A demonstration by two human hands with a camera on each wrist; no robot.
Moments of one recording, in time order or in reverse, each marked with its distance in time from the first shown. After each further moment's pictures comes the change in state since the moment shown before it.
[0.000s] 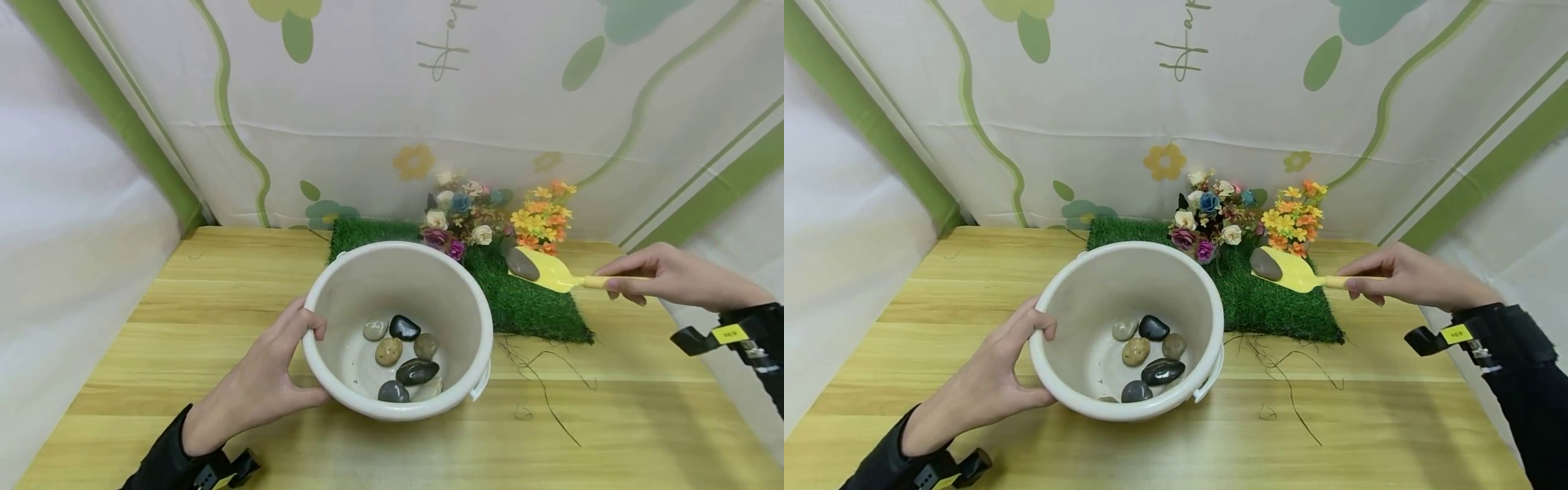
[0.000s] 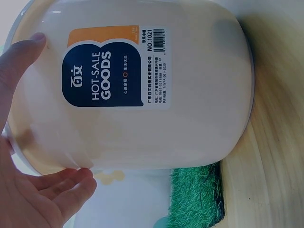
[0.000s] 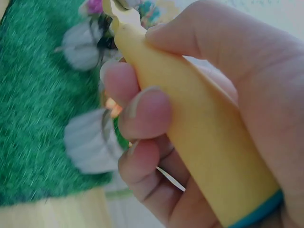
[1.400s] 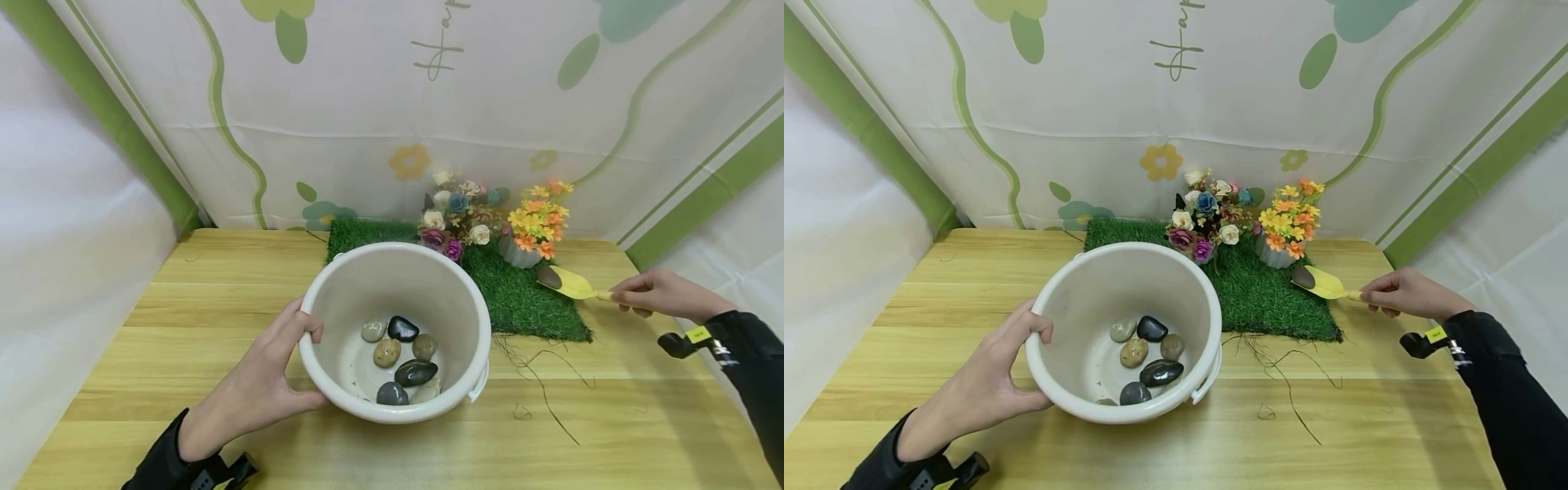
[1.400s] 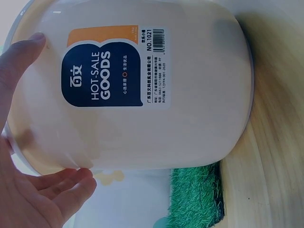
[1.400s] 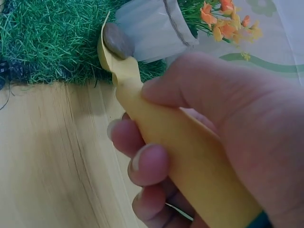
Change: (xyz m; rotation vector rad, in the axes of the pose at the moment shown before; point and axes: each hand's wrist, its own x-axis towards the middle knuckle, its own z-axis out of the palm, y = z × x) left_hand 0.002 0.000 0.002 -0.007 0.036 0.056; right_hand -0.023 0.101 0.024 0.056 0.016 0.277
